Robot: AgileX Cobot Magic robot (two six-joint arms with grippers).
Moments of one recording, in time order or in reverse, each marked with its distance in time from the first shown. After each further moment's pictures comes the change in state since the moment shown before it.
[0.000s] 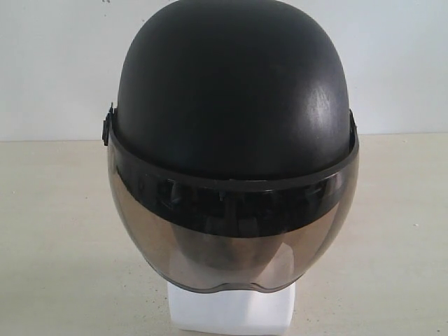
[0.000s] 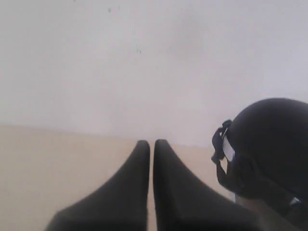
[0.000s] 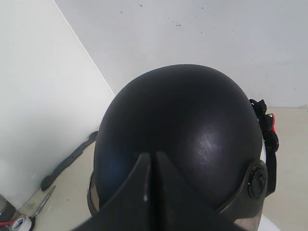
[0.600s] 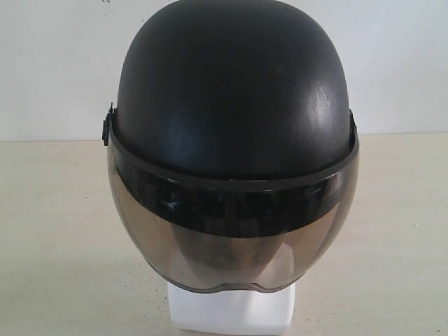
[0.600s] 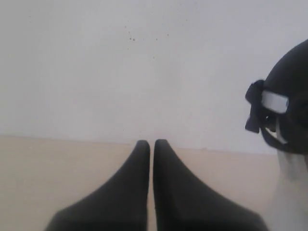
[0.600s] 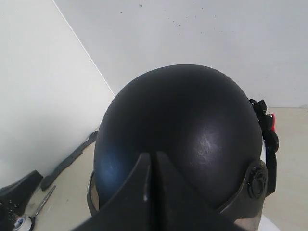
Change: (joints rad) left arm 0.000 -0.140 0.826 -0.029 -0.808 0.058; right arm 0.000 0.000 0.000 0.000 0.000 0.000
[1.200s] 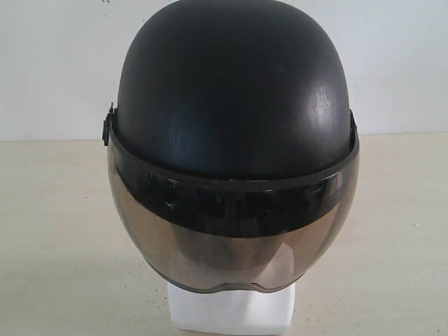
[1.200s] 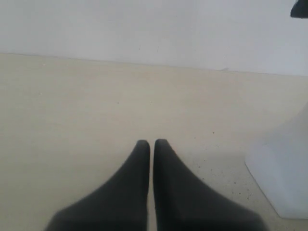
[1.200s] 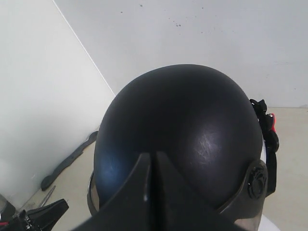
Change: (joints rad) left arm 0.000 -0.058 0.129 0.022 0.191 0.011; right arm 0.000 0.000 0.000 0.000 0.000 0.000
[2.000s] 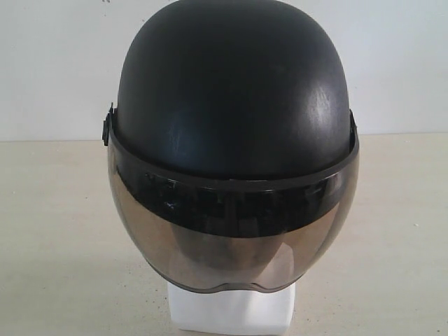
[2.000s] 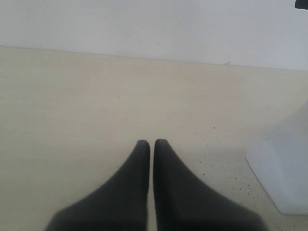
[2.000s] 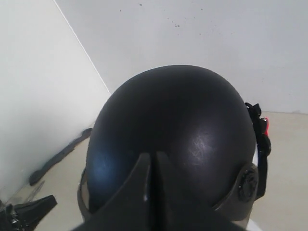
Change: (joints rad) left arm 0.000 0.000 0.000 0.000 0.015 0.000; right arm 0.000 0.000 0.000 -0.014 0.000 -0.041
